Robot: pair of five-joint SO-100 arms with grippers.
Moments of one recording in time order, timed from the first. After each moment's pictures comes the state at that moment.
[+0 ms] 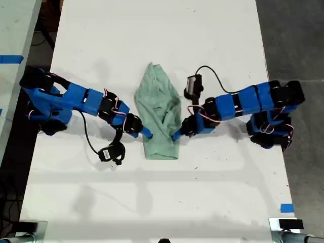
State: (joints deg) arm 0 3.6 90.1 101.7 52.9 -2.9; arm 1 -4.0 94.6 95.6 69.9 -6.0
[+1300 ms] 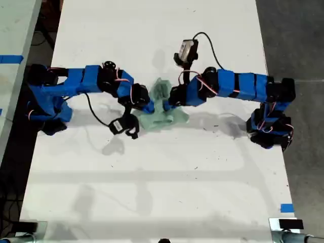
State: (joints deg) arm 0 -11.4 90.0 69.7 74.4 -1.8; arm 1 11.9 92.2 66.5 76.9 -18.8
